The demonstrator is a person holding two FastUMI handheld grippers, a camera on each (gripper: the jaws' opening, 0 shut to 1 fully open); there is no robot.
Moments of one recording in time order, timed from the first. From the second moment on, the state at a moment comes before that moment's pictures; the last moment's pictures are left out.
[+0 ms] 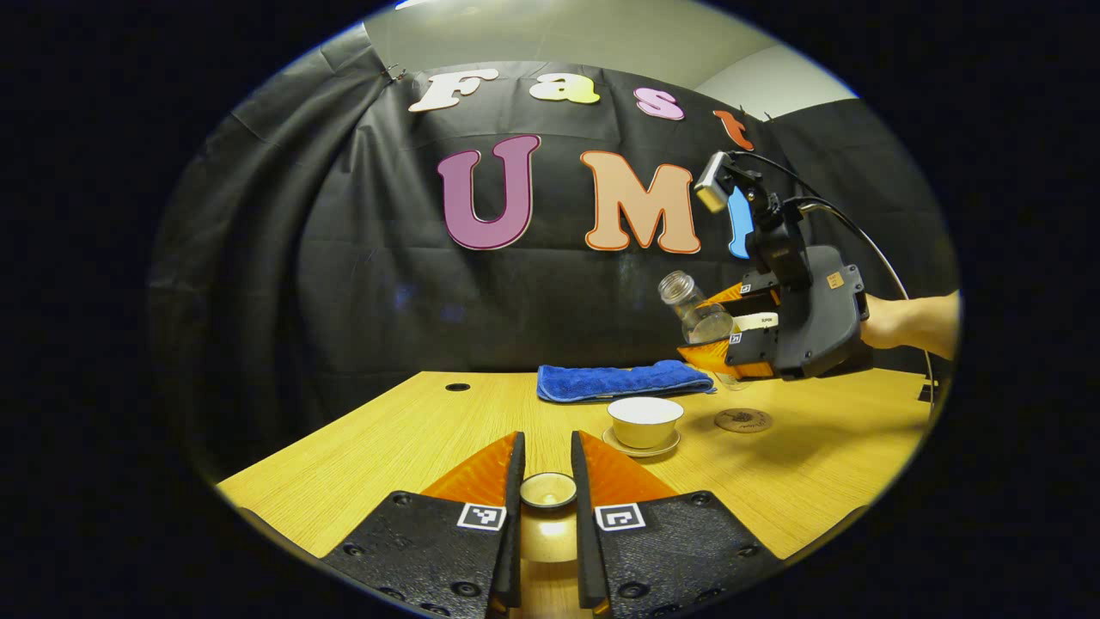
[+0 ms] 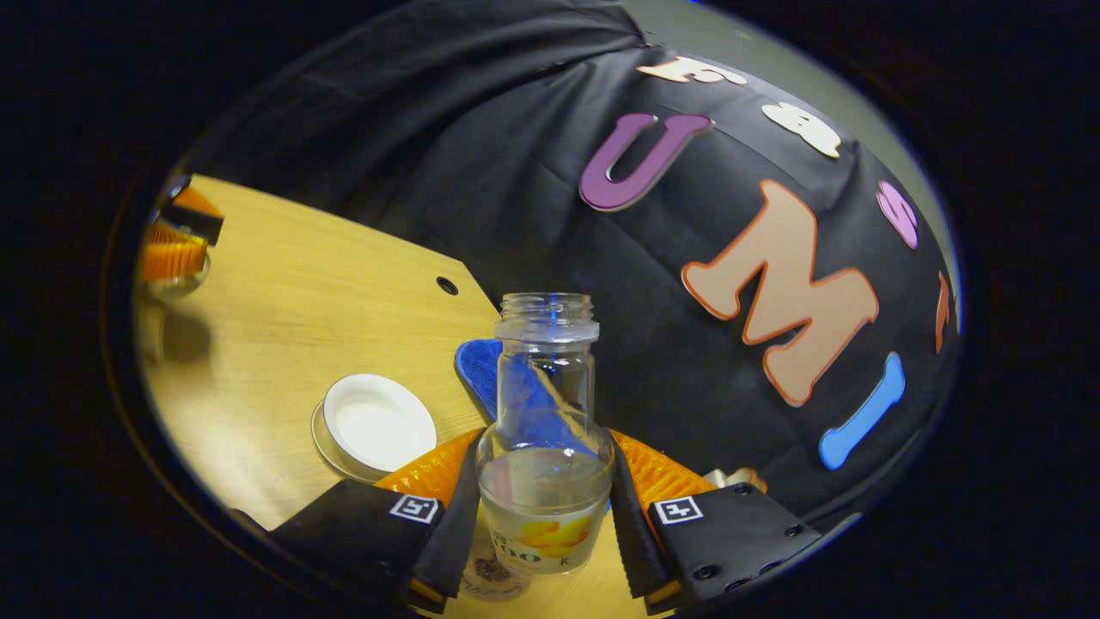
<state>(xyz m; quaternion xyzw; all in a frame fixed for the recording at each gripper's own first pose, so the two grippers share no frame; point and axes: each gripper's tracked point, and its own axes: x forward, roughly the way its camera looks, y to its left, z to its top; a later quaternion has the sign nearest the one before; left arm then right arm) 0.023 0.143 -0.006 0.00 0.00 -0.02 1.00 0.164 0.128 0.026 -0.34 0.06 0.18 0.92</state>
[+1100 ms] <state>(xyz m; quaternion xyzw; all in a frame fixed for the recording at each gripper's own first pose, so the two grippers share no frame) 0.023 0.149 -0.007 0.00 0.00 0.00 1.00 0.209 0.060 0.004 0.02 0.06 0.11 0.99</state>
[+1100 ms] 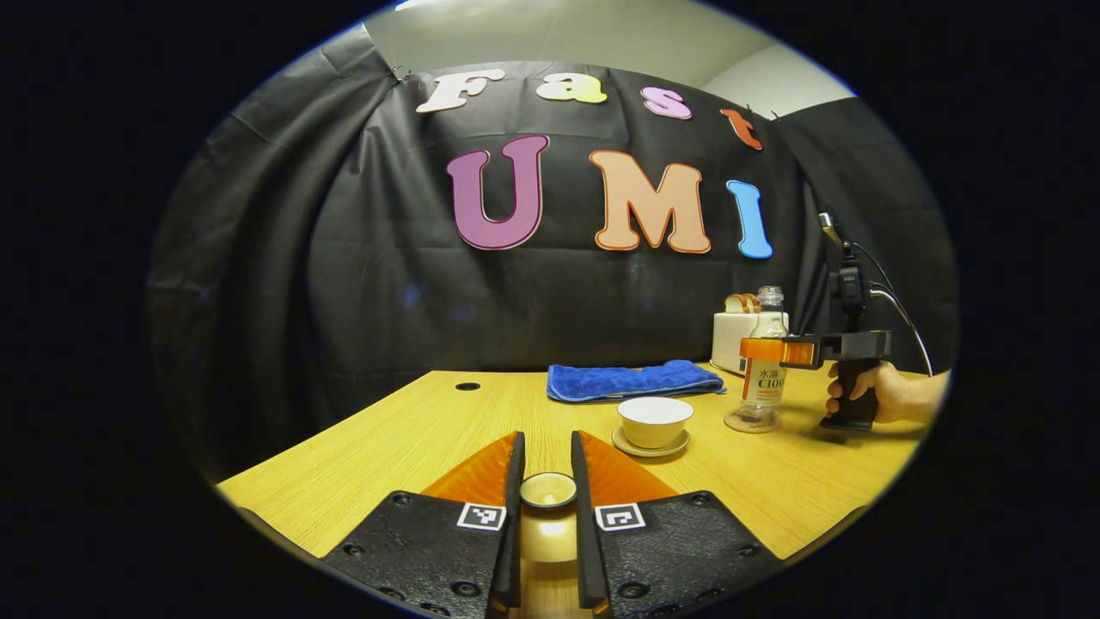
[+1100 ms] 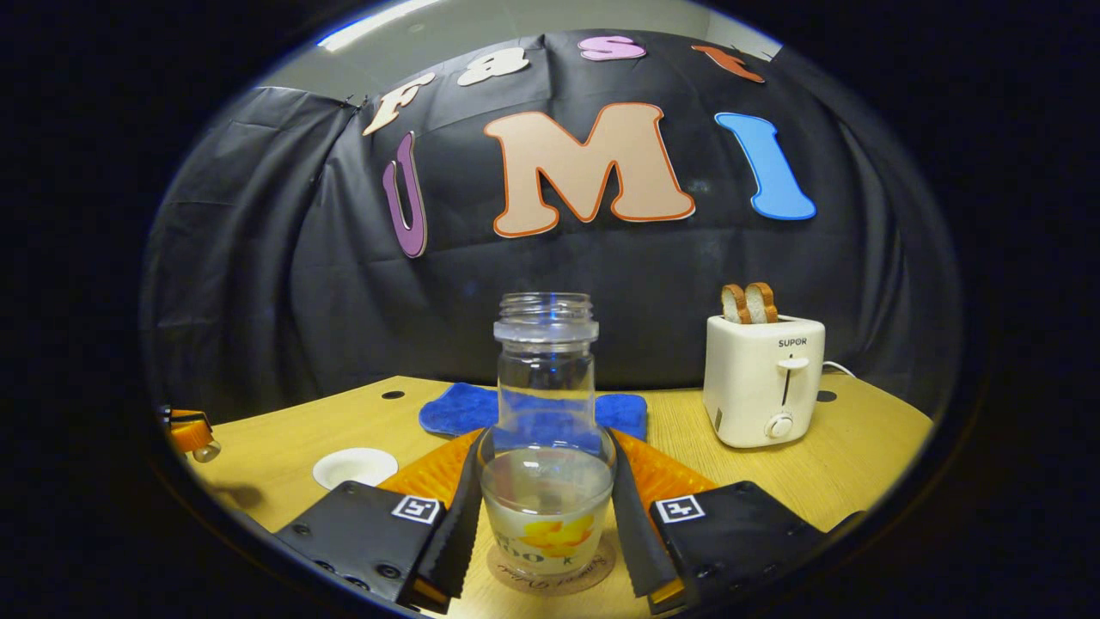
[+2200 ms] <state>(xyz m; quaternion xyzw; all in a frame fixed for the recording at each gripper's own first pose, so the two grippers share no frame) 0.023 0.149 -0.007 0.00 0.00 0.00 1.00 0.203 0.057 -0.006 0.00 0.03 0.08 1.00</state>
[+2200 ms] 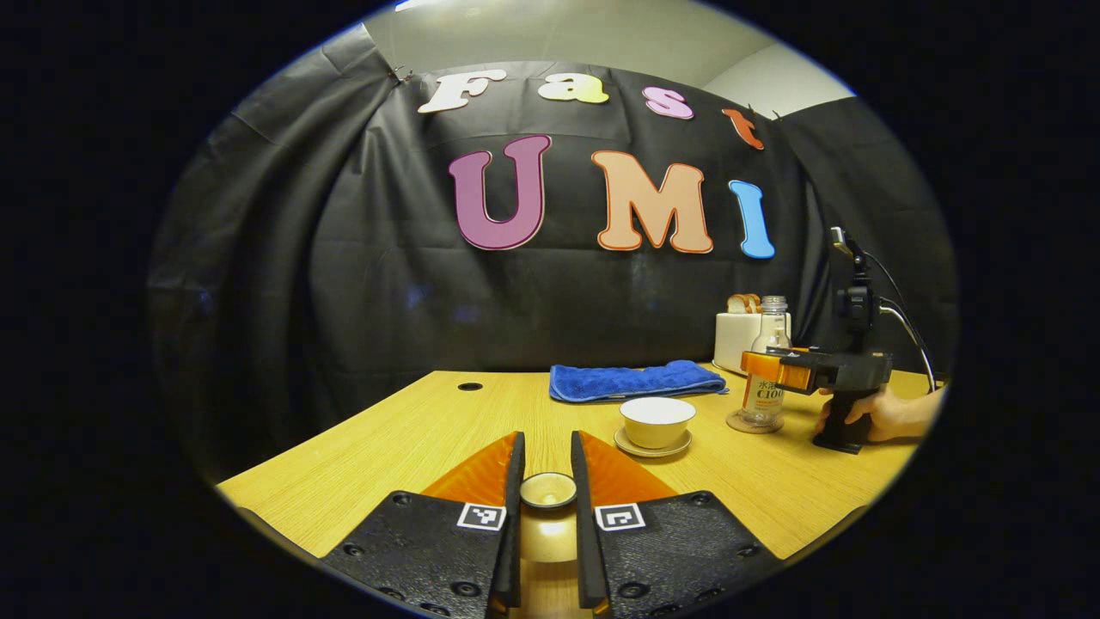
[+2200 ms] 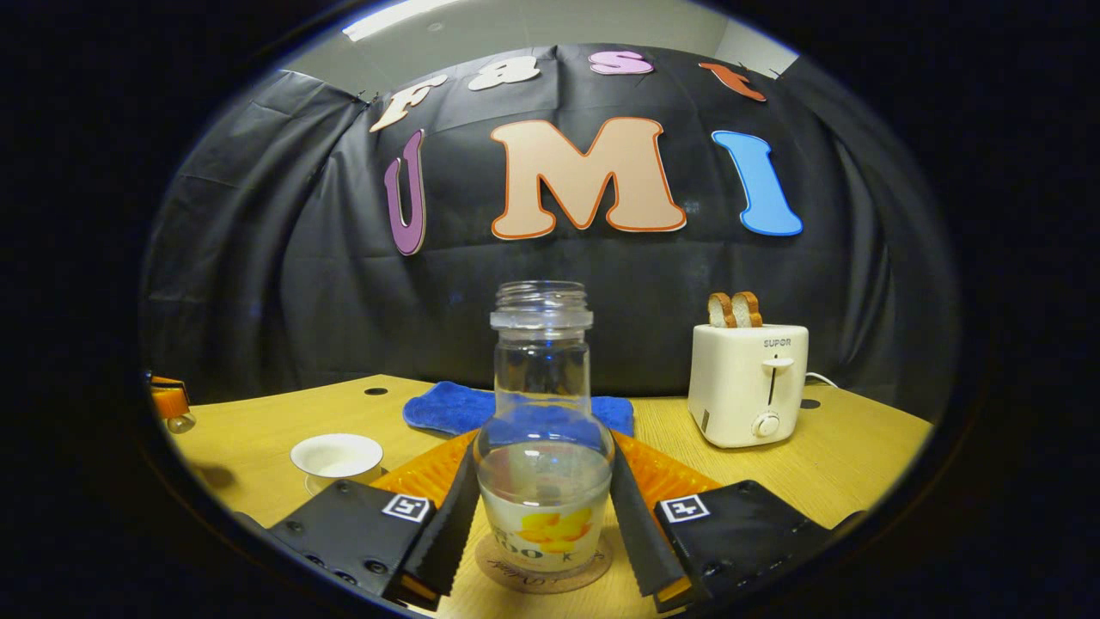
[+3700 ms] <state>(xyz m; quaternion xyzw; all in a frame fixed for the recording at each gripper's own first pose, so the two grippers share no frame) 0.149 0.090 -0.009 0.00 0.00 -0.06 1.00 0.072 -0.003 0.008 0.00 0.02 0.13 0.99</state>
